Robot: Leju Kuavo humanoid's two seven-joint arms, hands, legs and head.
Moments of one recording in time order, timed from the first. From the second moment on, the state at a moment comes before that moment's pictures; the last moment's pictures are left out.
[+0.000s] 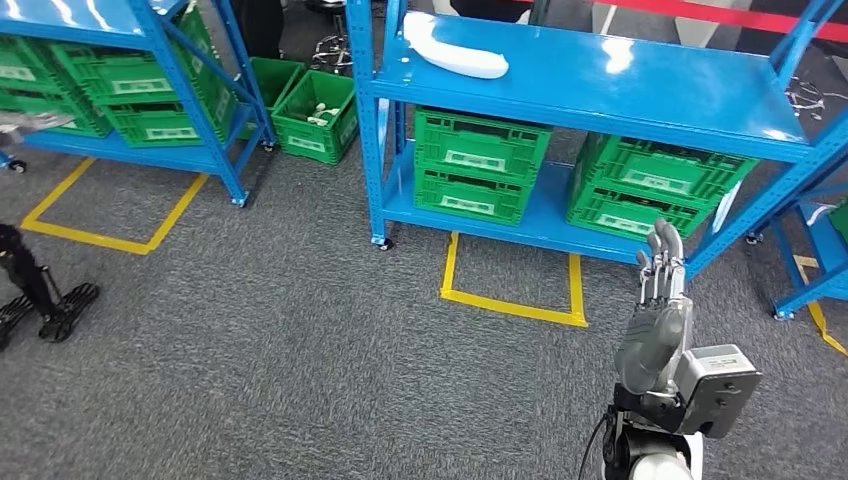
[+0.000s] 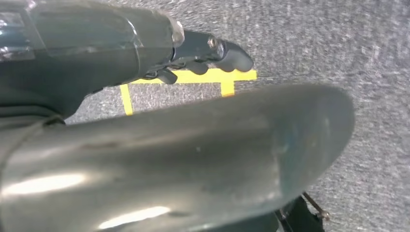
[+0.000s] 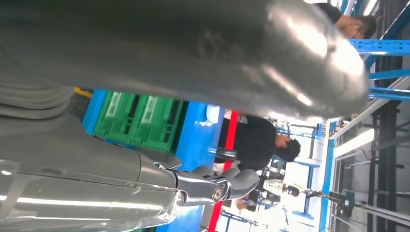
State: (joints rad) left arm -0.12 0.01 -1.01 -0.20 0.72 0.19 -0.08; right arm 0.12 -0.13 0.23 -1.96 0.08 -0.43 -0.13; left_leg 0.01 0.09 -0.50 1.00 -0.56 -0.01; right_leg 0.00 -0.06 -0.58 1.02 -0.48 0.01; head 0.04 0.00
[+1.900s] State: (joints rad) left arm -0.13 0.01 -1.01 -0.20 0.74 0.19 -0.05; right arm 0.08 -0.12 0.23 -1.95 0.08 -0.41 -0.13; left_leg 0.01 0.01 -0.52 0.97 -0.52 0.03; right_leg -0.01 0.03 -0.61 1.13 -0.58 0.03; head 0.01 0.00
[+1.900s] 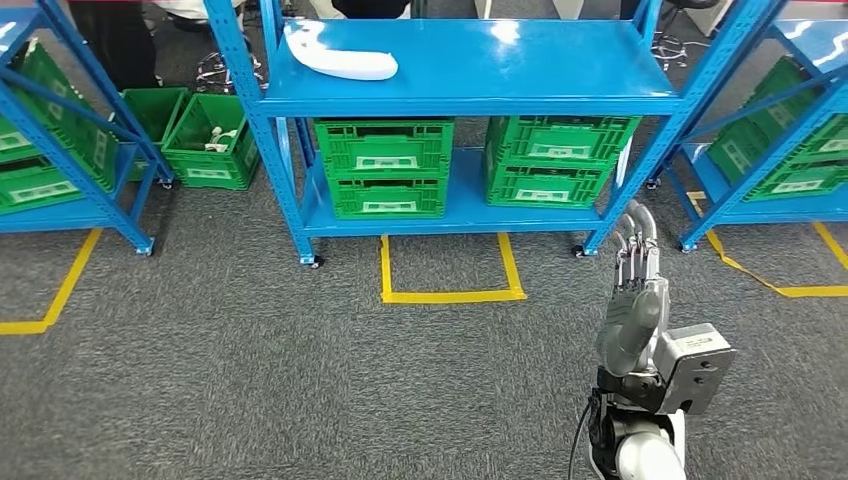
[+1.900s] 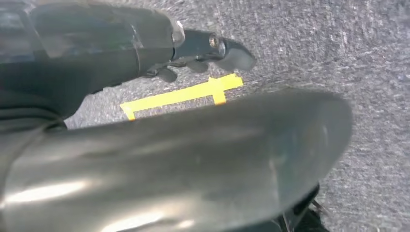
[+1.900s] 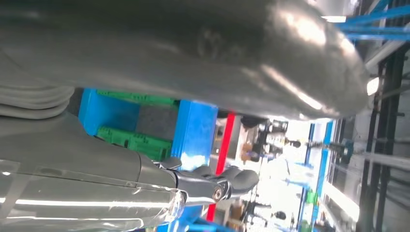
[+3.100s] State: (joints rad) left arm -0.12 0.01 -1.01 -0.20 0.74 0.19 -0.03; right arm 0.08 -0.11 0.23 -1.93 0.08 -0.40 -0.13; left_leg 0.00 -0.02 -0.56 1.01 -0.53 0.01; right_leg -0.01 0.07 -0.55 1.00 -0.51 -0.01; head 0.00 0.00
